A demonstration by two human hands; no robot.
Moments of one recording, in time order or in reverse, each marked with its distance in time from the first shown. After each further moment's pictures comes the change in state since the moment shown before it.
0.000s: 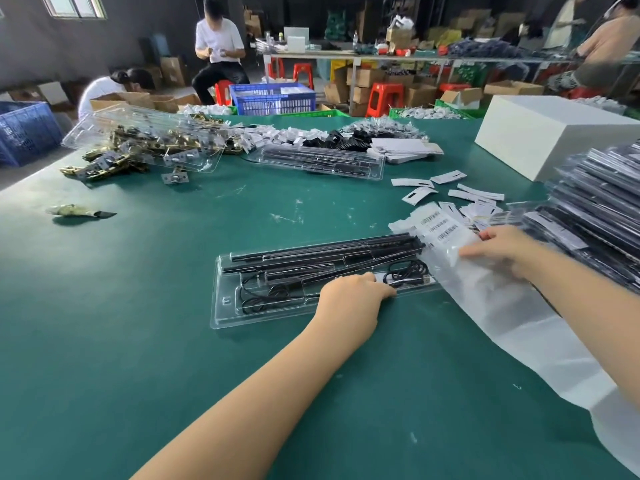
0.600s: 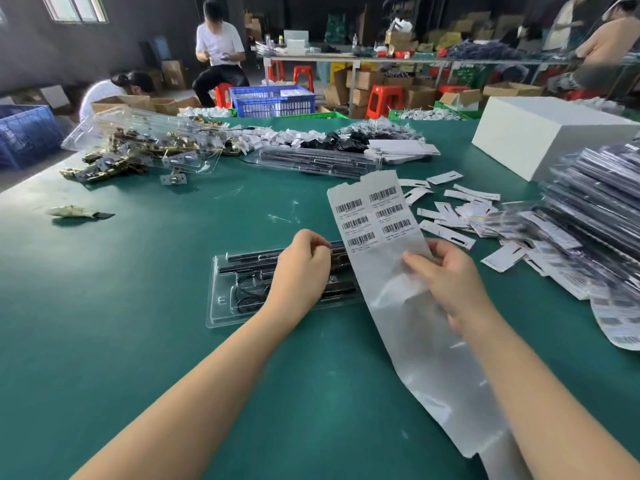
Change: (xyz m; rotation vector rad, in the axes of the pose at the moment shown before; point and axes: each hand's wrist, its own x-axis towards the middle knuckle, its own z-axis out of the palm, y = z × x) left_hand -0.002 -0.039 -0.030 -0.847 0.325 -0.495; right_hand -0.083 -0.005 0.078 0.665 -0.015 -0.317
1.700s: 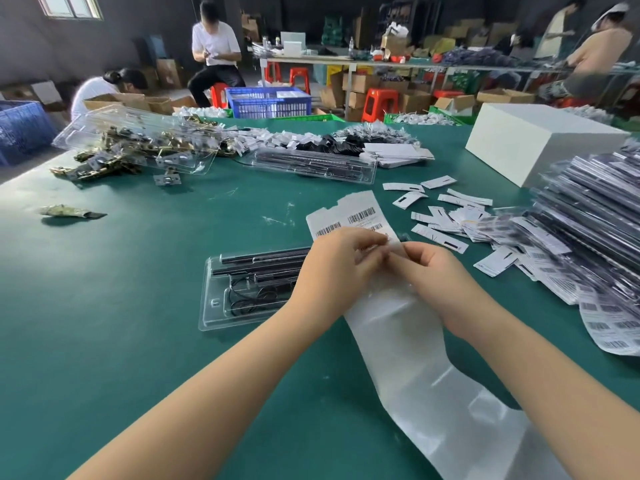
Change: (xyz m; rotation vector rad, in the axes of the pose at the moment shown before) left_hand -0.018 0.042 0.018 0.109 -0.030 0.505; right_hand -0.017 -0.033 0.006 -0.110 -0.287 -0.034
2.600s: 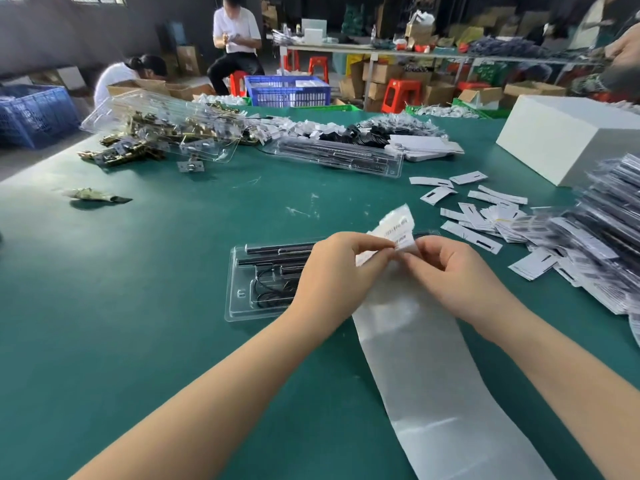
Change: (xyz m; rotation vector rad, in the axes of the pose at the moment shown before) left_hand -0.014 -0.022 -0.025 -0.085 -0.030 -0.224; right_hand 0.007 -0.001 0.016 -0.200 -0.066 -0.117
